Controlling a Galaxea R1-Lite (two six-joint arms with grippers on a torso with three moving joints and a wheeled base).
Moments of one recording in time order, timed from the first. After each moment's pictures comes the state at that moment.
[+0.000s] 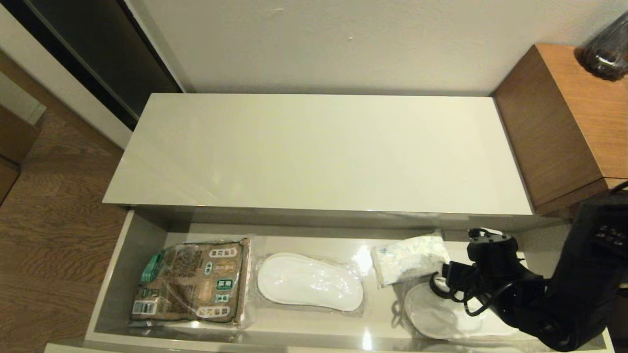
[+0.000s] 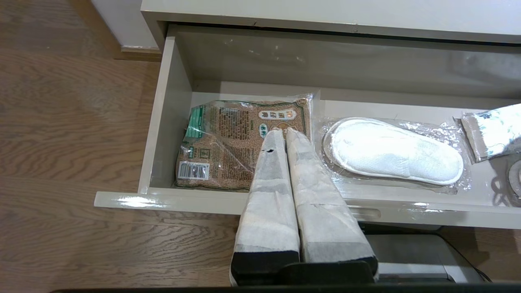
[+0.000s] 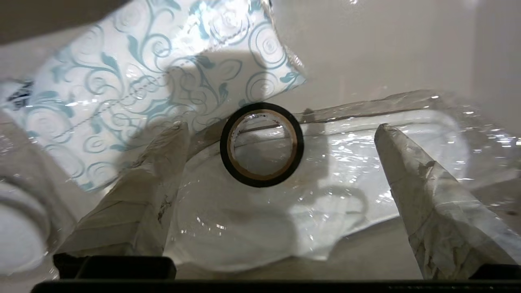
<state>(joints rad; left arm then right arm) 0.00 0.00 0.00 -0.05 0.00 -0.05 0.29 2.11 -0.44 -0.99 -0.43 0.38</state>
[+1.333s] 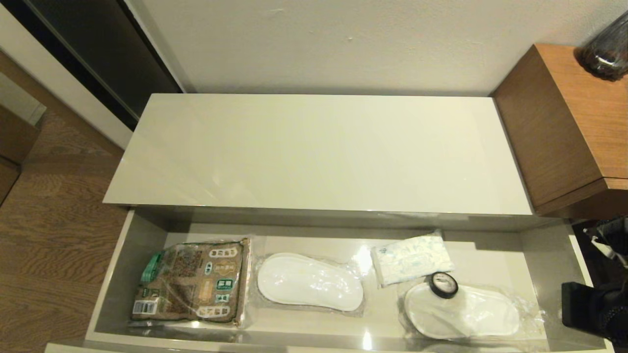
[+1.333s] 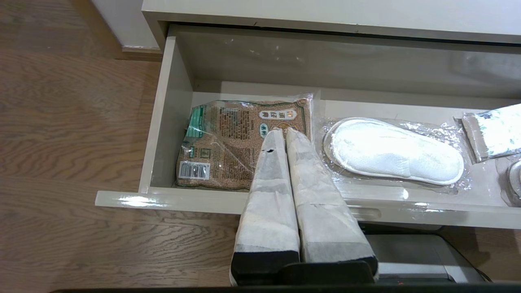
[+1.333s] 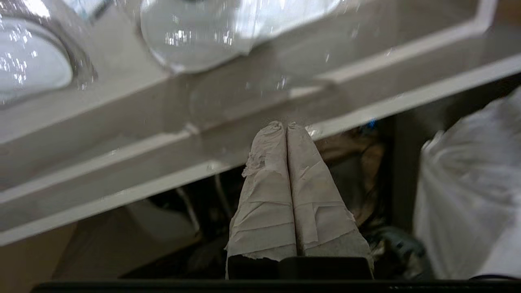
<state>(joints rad) 0.00 0.00 0.00 -0.05 0.00 -0.05 0.30 1.28 -0.68 0.46 -0.29 0.63</state>
